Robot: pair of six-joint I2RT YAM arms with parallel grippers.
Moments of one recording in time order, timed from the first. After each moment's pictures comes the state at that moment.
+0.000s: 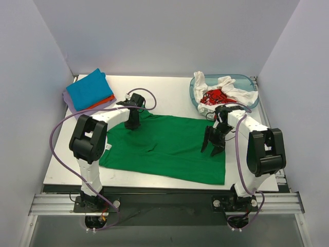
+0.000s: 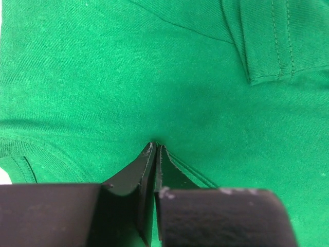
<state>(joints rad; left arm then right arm) -0.42 1.96 1.35 -0.60 -0.31 -0.49 0.16 1.68 1.07 -1.02 -0.30 0.42</state>
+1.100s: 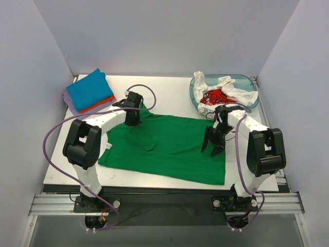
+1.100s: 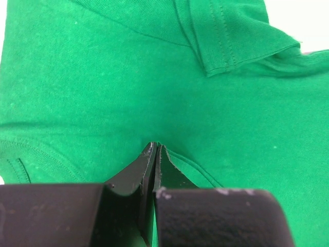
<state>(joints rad) -0.42 1.85 1.29 -0.50 -0.24 -0.47 0.16 1.68 1.07 -1.02 -0.30 0.42</state>
